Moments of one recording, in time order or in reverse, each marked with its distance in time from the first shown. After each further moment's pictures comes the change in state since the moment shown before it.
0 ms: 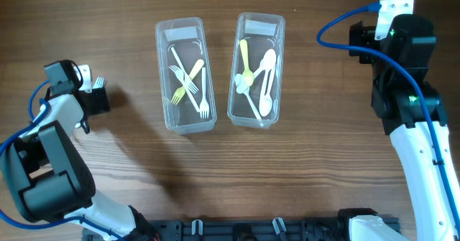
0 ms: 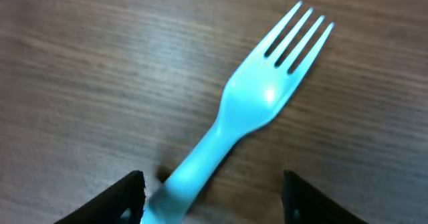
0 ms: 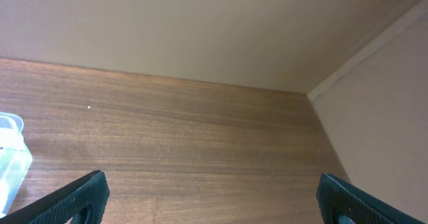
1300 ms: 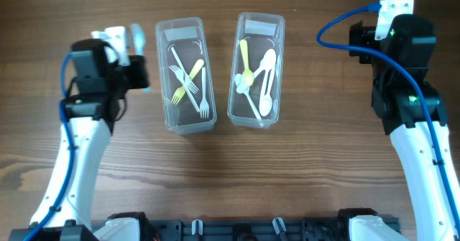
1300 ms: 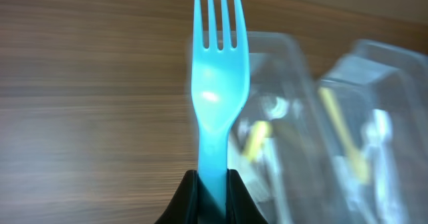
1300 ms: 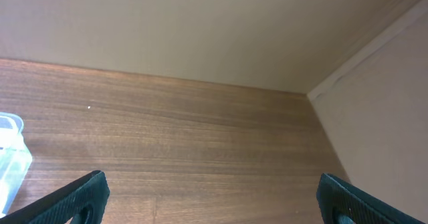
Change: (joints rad) left arm -0.365 -0.468 0.003 -0.037 0.313 -0.320; right arm 0.000 0.000 0.000 0.000 0.000 0.000
